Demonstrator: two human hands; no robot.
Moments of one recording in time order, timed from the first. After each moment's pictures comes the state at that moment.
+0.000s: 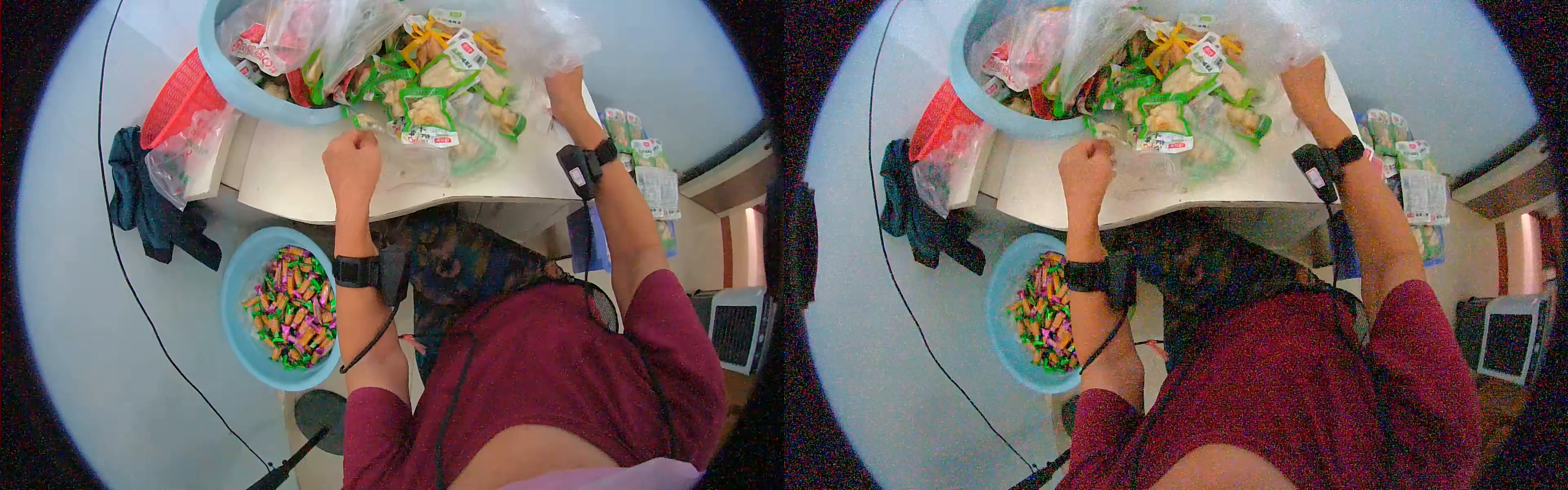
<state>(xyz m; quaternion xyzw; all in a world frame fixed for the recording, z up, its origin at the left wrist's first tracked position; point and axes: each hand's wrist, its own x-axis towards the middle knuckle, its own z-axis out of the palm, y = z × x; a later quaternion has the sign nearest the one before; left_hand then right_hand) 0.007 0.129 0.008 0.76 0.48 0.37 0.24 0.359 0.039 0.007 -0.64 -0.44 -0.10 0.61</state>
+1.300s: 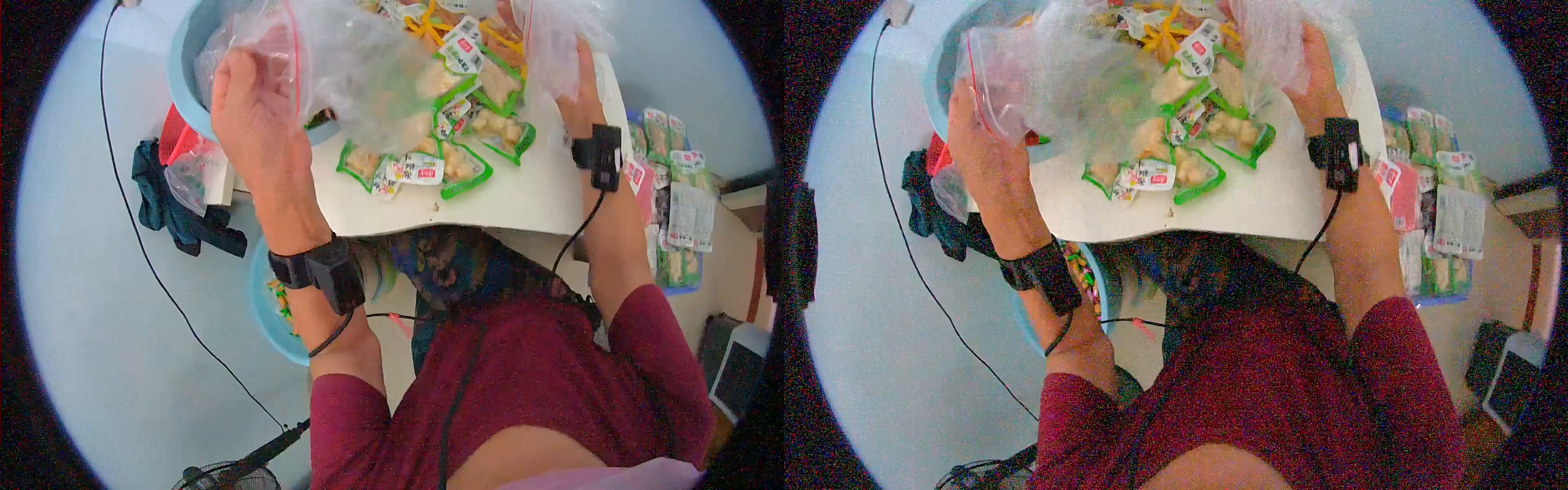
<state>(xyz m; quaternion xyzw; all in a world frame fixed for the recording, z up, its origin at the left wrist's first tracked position) 0.073 0.138 0.156 0.58 0.23 0.62 0.48 0.391 0.082 0.004 0.10 -0.28 0.60 0.74</state>
